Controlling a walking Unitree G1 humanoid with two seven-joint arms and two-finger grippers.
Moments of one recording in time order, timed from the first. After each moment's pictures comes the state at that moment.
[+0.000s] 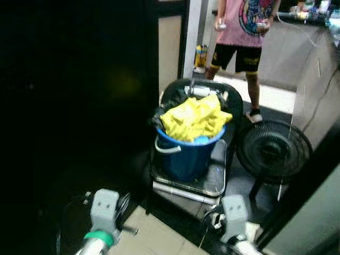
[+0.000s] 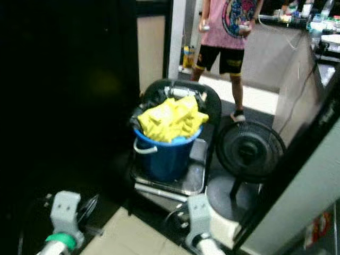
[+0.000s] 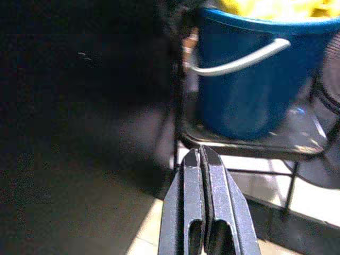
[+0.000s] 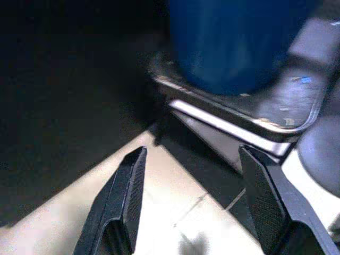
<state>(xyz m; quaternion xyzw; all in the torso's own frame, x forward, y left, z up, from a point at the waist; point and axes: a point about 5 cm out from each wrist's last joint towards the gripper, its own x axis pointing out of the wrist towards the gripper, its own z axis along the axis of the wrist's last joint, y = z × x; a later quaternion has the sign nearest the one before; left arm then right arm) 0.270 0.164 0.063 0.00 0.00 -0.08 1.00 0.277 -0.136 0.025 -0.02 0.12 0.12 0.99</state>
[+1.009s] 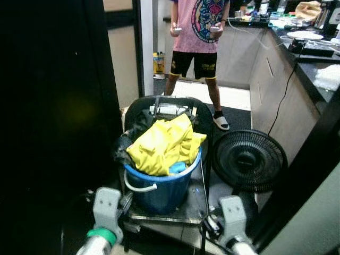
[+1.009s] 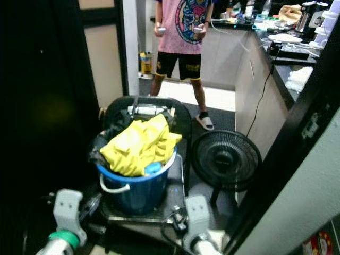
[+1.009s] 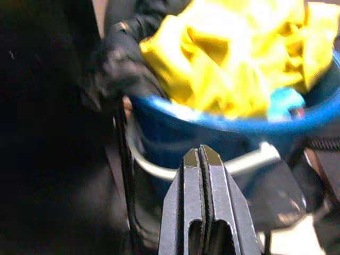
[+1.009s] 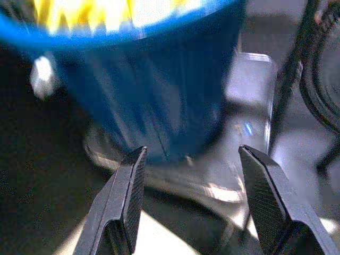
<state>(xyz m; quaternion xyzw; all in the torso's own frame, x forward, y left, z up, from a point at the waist) 0.276 0.159 0.073 -0.02 -0.01 -0.08 1.00 0.281 -0.130 0.045 0.02 0.08 0.12 0.99</state>
